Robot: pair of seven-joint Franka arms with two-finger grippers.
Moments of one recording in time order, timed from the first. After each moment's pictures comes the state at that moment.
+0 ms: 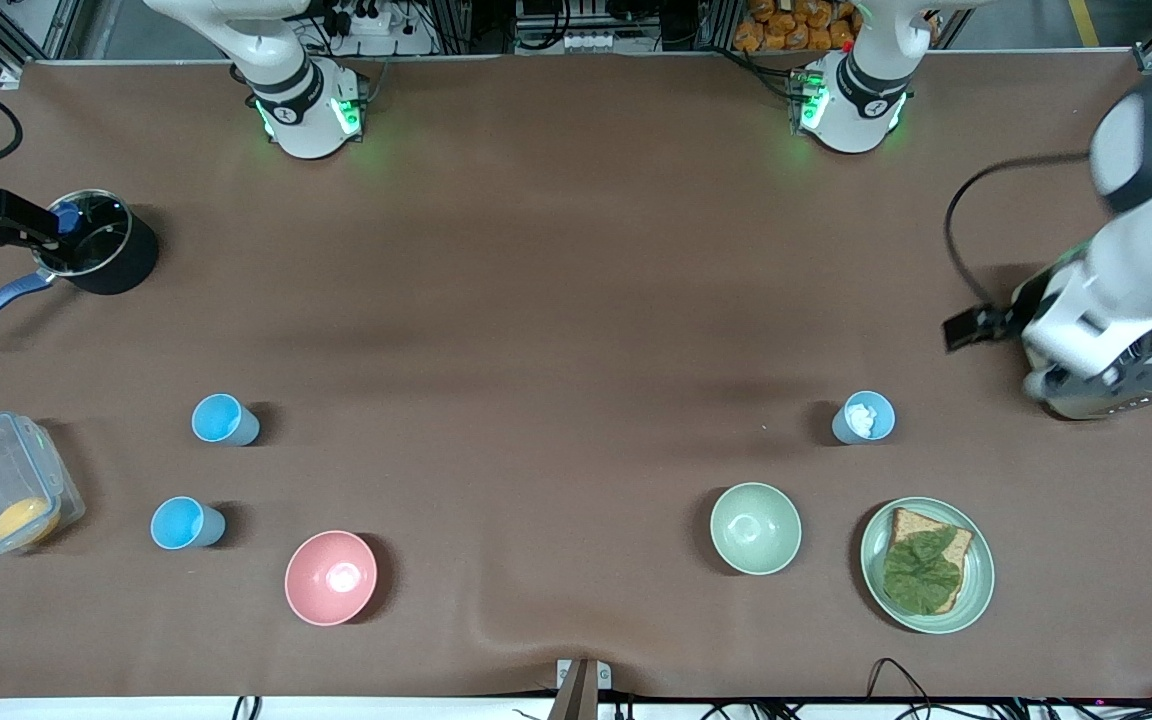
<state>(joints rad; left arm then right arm) 0.01 0.20 -0.12 -1.71 0.03 1.86 -0.18 -0.03 0.05 -0.06 -1.53 -0.02 1.47 -0.22</state>
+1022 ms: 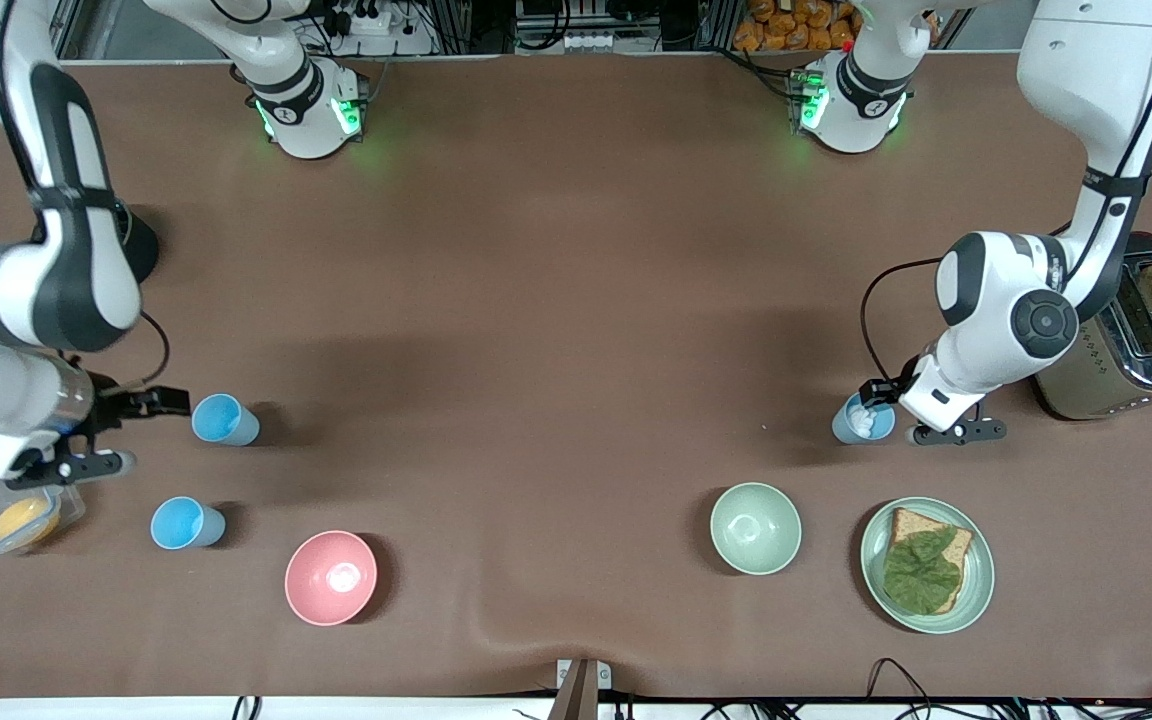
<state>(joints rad) 0.03 0.41 -0.12 -2.01 0.03 2.39 -0.18 -0.03 0.48 -0.05 -1.59 -0.04 1.96 -0.22</state>
